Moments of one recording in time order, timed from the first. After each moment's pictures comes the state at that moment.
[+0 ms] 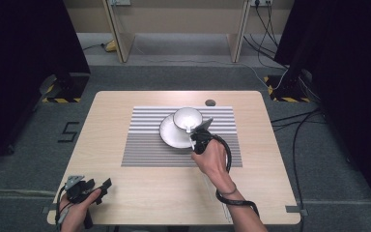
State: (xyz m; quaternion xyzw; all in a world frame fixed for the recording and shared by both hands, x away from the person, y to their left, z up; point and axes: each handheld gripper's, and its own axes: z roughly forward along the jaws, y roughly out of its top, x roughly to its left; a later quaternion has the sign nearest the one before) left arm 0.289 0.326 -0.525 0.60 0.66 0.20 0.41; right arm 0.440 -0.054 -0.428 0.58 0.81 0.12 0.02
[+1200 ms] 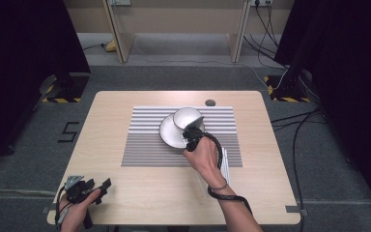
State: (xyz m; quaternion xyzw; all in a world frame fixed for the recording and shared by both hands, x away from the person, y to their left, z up) left arm 0.289 0.327 -0.525 0.60 0.66 0.20 0.41; right arm 0.451 -0.029 -0.432 0.57 0.81 0.13 0.01
